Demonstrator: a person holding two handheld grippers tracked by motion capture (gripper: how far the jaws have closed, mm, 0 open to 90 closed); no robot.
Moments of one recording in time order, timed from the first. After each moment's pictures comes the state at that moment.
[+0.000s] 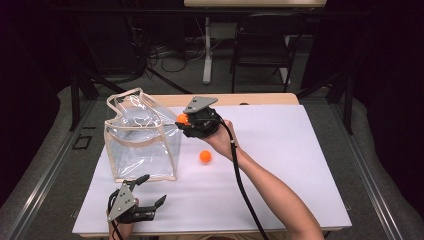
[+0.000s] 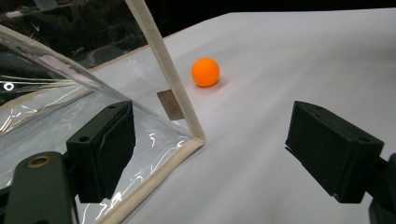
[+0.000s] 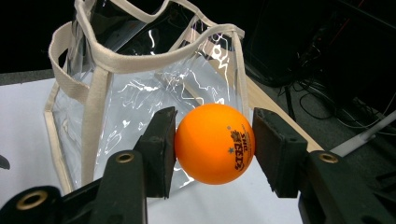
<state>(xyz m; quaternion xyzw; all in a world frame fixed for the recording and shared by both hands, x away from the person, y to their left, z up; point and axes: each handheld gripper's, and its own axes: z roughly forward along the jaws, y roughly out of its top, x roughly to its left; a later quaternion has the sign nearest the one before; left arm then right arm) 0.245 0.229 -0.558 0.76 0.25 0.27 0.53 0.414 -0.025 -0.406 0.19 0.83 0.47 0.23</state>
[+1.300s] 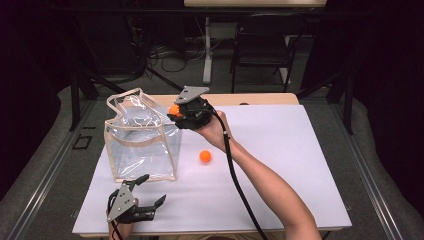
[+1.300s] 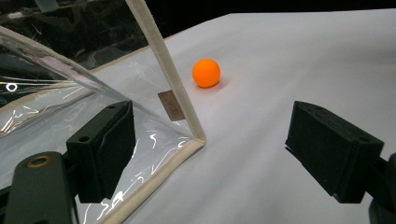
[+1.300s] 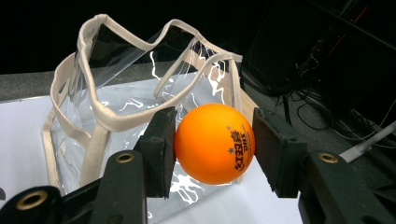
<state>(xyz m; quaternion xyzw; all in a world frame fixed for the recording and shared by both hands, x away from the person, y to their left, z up) 0.244 0.230 -0.558 0.76 0.25 0.28 0.53 0.423 -0.007 -0.382 0.18 0.83 0.47 0.23</state>
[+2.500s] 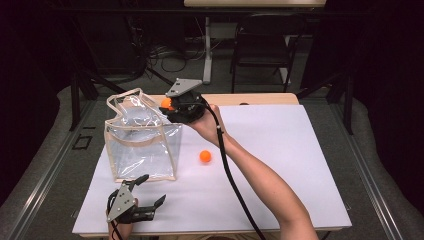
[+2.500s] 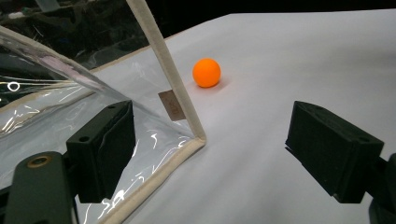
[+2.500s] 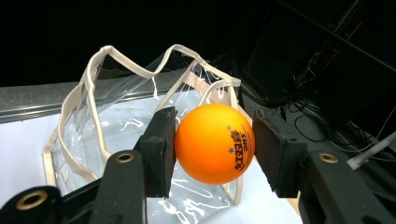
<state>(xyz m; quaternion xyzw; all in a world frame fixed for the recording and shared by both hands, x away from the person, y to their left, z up) 0.244 0.230 -0.558 0.76 0.25 0.28 0.53 0.424 0.009 -0.362 0.17 0.82 0.48 0.24</state>
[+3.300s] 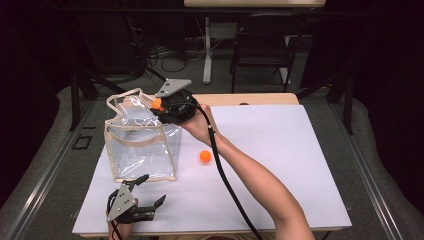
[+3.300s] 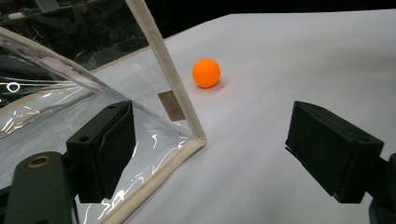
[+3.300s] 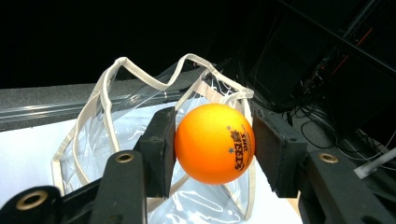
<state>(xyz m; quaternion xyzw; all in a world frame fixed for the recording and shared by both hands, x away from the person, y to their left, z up) 0.244 0.230 -0.558 0.76 0.25 0.28 0.53 0.422 0.031 -0.359 0.15 0.83 0.49 0.24</state>
